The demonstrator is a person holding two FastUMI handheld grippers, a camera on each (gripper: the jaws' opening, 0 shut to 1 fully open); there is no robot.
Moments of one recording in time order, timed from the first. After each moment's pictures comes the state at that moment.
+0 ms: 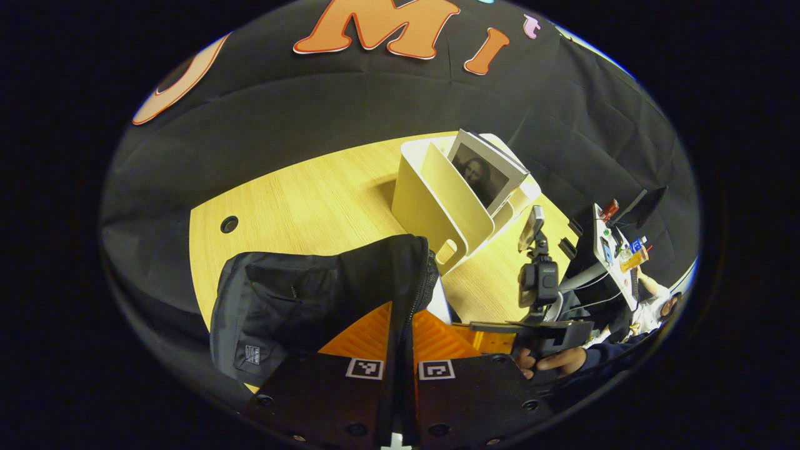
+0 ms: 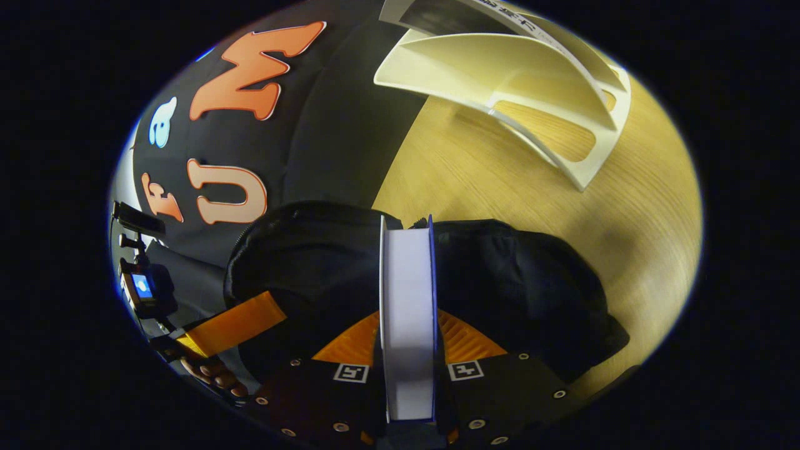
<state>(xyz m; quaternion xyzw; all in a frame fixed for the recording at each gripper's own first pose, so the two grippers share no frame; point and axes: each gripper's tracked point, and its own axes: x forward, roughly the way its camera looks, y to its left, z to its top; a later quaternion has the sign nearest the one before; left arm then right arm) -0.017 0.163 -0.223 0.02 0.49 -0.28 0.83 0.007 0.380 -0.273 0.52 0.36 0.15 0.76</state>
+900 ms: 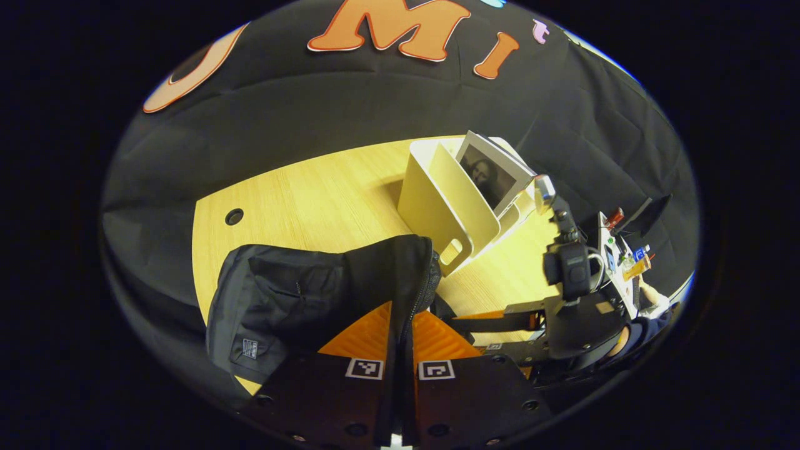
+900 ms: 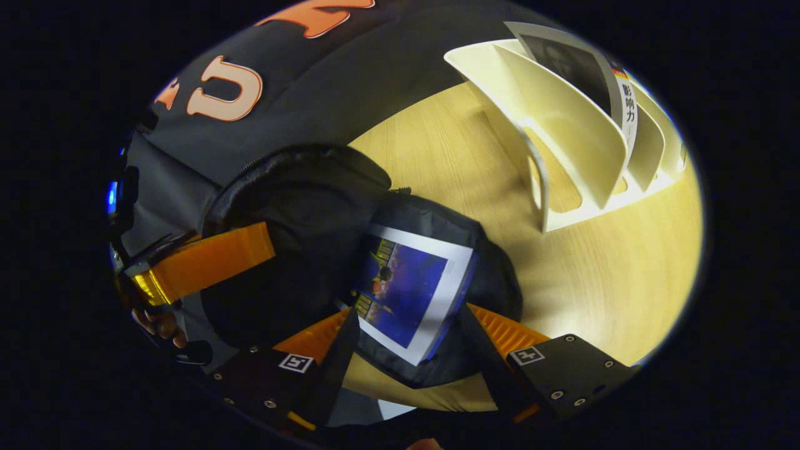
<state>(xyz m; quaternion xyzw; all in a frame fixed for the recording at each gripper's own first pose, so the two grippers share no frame) -0.023 0.168 -0.233 0.01 0.49 -0.26 0.83 -0.029 0.322 -0.295 0.24 0.48 0.15 0.83</state>
